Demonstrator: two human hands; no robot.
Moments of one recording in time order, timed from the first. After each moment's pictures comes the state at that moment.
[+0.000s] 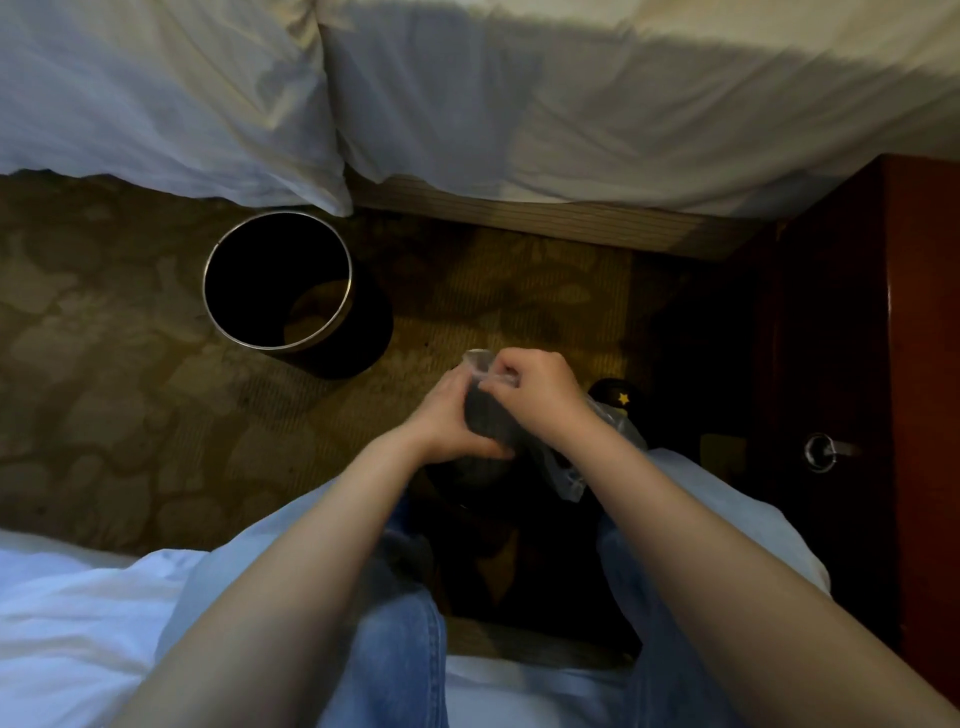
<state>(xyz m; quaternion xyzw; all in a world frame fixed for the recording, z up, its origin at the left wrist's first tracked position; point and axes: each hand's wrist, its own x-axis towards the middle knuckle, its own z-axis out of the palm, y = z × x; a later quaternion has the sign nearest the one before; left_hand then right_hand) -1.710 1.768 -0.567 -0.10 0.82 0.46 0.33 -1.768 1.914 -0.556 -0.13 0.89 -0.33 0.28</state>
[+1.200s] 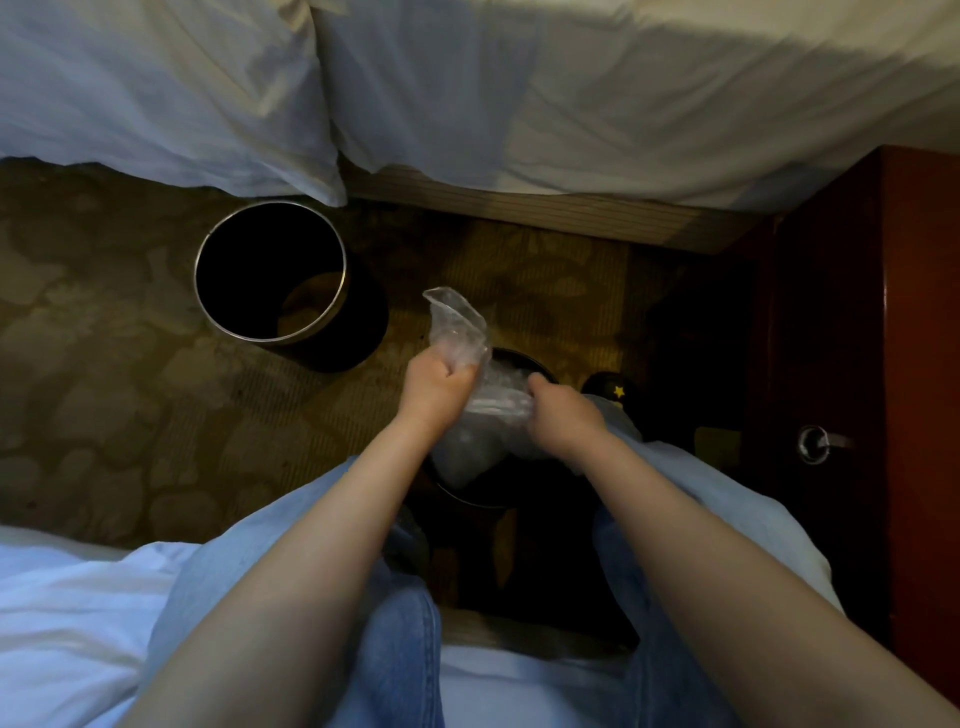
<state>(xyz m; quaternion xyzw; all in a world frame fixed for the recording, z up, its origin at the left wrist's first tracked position) -1.721 1.785 -0.567 -0.27 0.78 0.56 0.09 -1.755 1.942 -0.594 -0.11 0.91 -0.12 0.39</state>
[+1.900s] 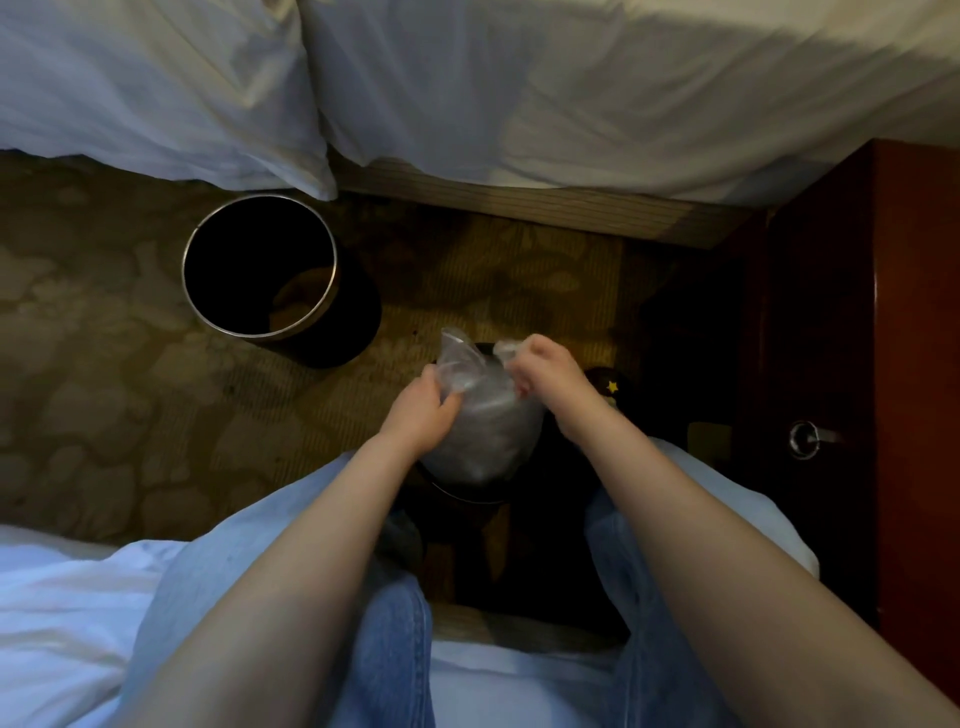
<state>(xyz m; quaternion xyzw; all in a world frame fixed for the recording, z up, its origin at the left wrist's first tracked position) -1.703 1.776 -0.600 -0.23 0.85 0.41 0.24 -1.770 1.934 -0.566 0.11 0.73 -0.57 0.37</state>
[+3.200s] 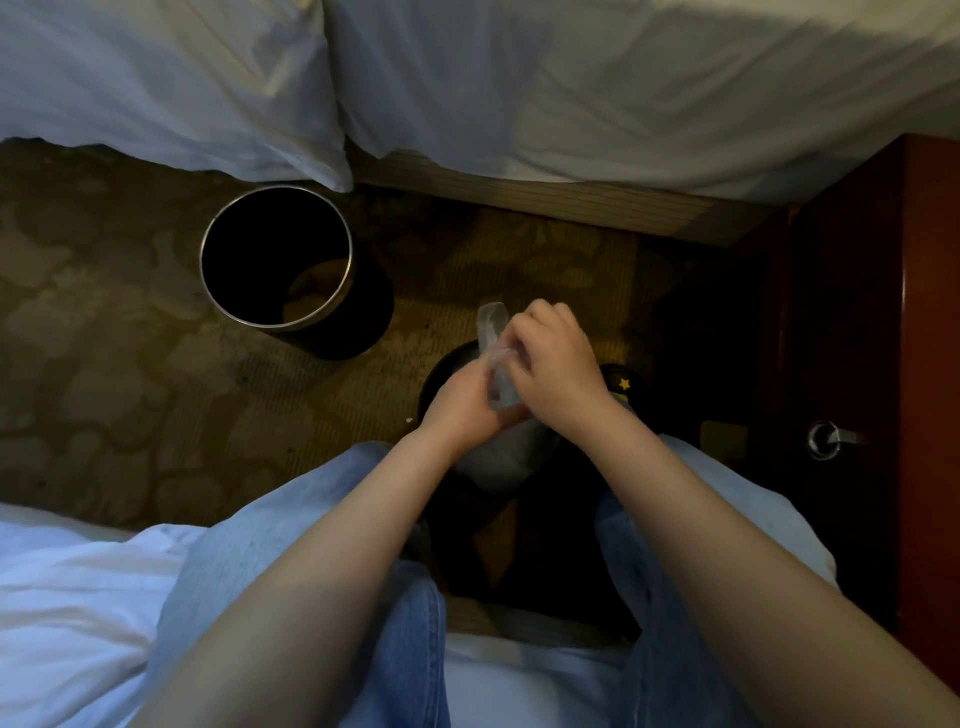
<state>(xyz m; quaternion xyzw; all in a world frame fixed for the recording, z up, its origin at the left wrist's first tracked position) -1.708 1.801 -0.578 -0.09 0.87 0.44 0.21 -1.764 1.922 -0.544 -0.26 0.92 -0.28 0.10</state>
